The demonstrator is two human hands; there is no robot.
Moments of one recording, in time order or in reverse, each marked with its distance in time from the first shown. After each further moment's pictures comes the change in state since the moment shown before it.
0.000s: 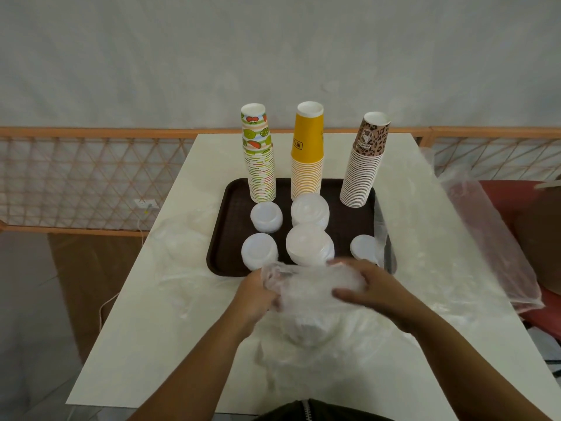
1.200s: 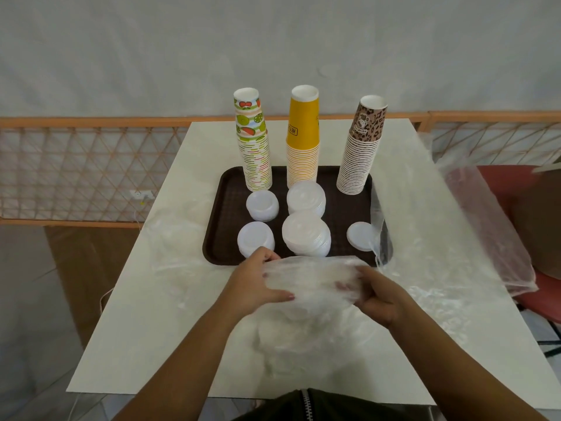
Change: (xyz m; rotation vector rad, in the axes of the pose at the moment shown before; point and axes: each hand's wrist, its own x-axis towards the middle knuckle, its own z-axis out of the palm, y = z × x) left_hand 0.003 -0.006 -0.009 0.388 -0.022 0.253; right_hand 0.011 0.029 0.019 1.309 0.112 0.422
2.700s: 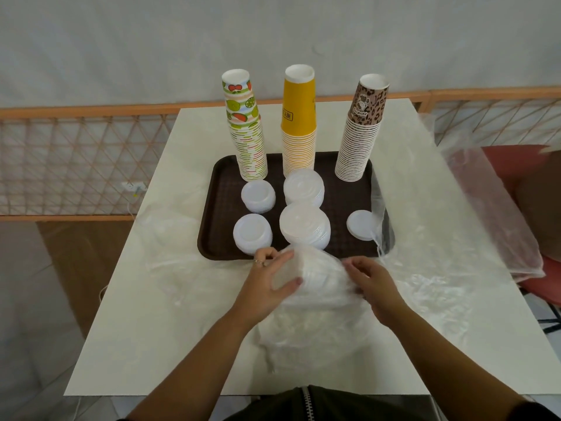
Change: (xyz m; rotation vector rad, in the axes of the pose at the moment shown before) left_hand 0.021 -0.037 0.037 -0.012 -0.011 0.225; right_hand 0.023 0.020 -0.029 -0.787 0.178 -0.402
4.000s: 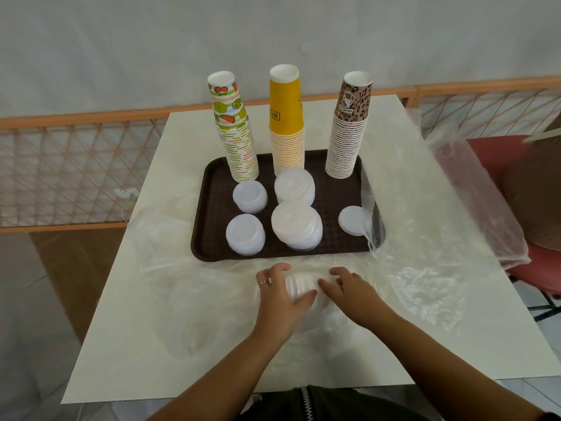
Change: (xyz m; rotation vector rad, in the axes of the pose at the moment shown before) left_hand -0.022 0.034 0.045 -0.008 0.152 -0.289; right_hand -0.027 -0.012 0.018 -0.734 -0.155 0.018
